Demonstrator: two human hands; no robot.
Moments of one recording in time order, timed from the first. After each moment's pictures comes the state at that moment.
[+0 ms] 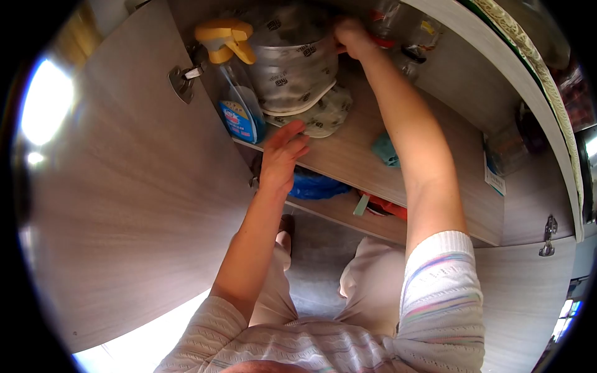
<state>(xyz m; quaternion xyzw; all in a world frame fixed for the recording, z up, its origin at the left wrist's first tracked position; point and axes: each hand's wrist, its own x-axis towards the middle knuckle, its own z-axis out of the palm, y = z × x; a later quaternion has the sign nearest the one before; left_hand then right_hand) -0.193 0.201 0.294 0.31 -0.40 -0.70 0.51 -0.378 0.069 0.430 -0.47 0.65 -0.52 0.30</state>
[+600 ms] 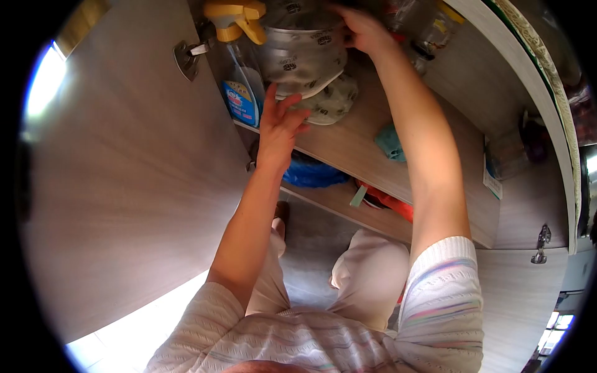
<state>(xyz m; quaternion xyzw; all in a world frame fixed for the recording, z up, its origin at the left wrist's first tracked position) -0.191 0.194 0.315 0.28 -0.41 -0.67 0.56 -0.379 0.069 0.427 -0.39 0.57 -0.53 0.50</state>
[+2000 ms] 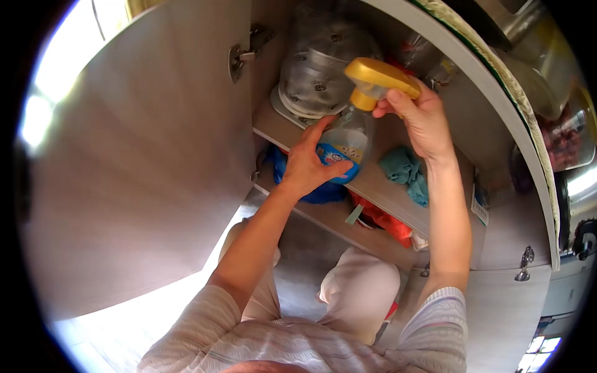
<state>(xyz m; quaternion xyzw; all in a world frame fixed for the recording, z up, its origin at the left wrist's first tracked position) -0.171 0.233 0.332 0.33 -0.69 -0.40 0.51 -0.339 0.249 0.461 -0.63 0.41 -0.53 0.39</state>
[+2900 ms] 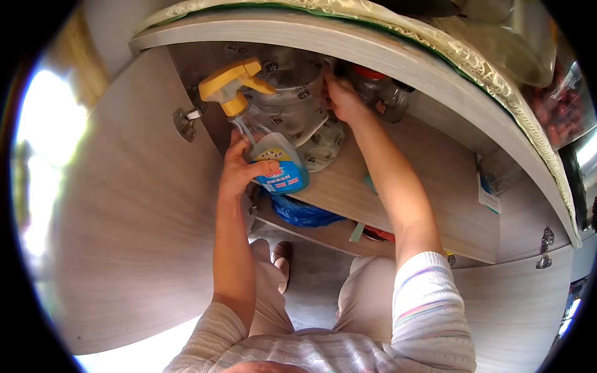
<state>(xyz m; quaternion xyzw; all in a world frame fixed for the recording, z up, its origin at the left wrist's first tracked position) -0.138 0.140 0.328 0.27 -0.65 -0.48 0.53 -0.384 0.078 0.382 -0.38 0.56 -0.55 0.50</state>
